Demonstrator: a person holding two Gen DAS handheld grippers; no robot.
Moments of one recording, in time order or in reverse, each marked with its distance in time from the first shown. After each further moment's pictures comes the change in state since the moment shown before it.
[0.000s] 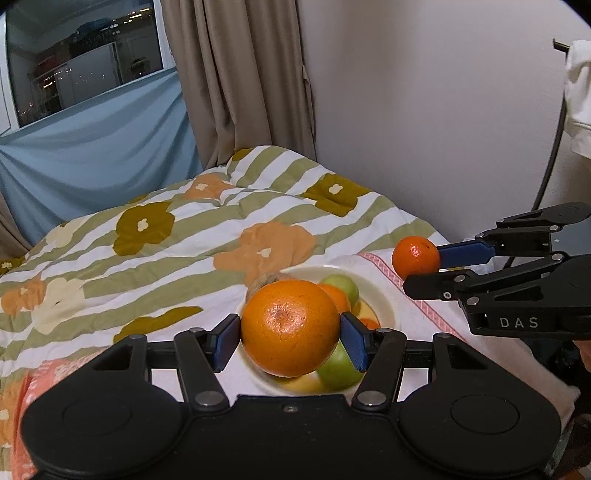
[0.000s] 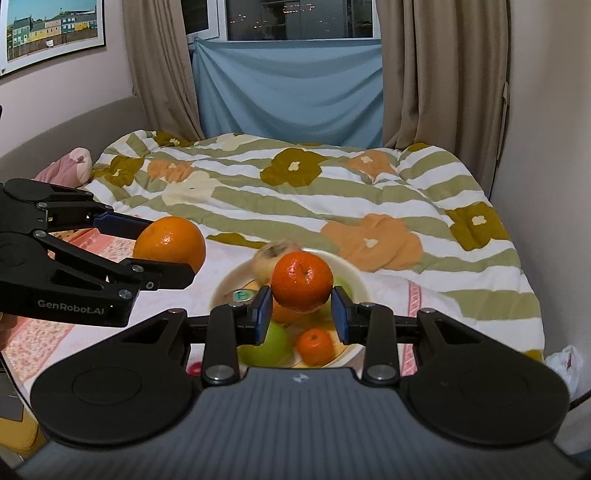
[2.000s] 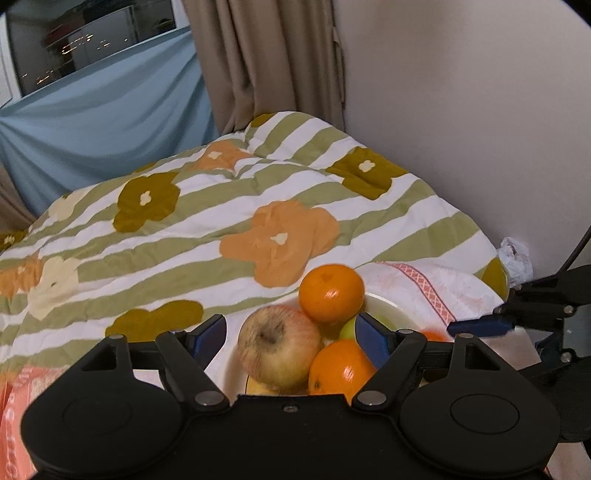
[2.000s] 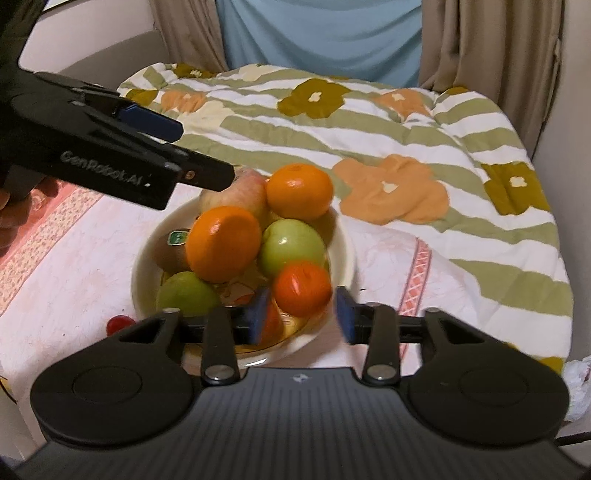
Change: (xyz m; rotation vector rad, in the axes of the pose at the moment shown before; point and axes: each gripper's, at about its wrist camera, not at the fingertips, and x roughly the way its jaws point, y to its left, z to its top) left arm 0.109 0.000 0.047 -0.065 0.128 0.080; right arm 0.108 -0.062 -0.011 -0.082 0.222 0.120
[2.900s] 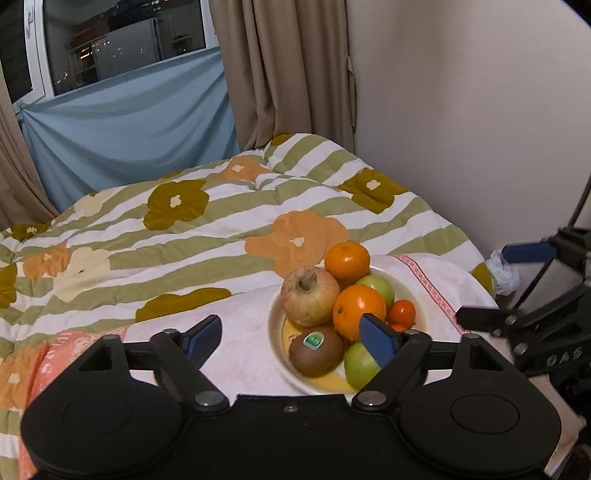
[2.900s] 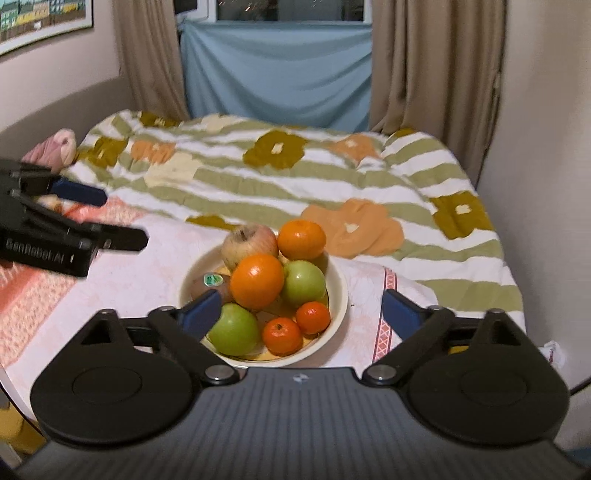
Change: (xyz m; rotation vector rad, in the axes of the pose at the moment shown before) left arm -0.108 0.032 -0.056 -0.039 -0.080 0.011; right arm -0.100 0.067 -0.004 0.077 -0.166 -0.179
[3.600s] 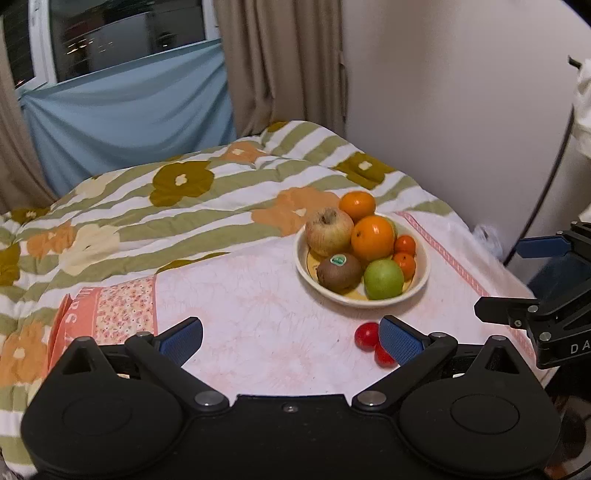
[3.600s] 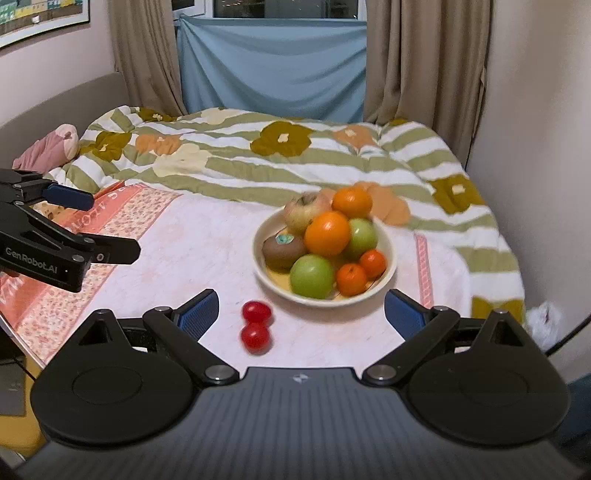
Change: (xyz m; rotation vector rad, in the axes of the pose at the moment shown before) left arm -0.056 0.054 -0.075 0.019 0.023 -0.065; right arm -0.056 0.107 -0.044 0.042 0.034 -0.058
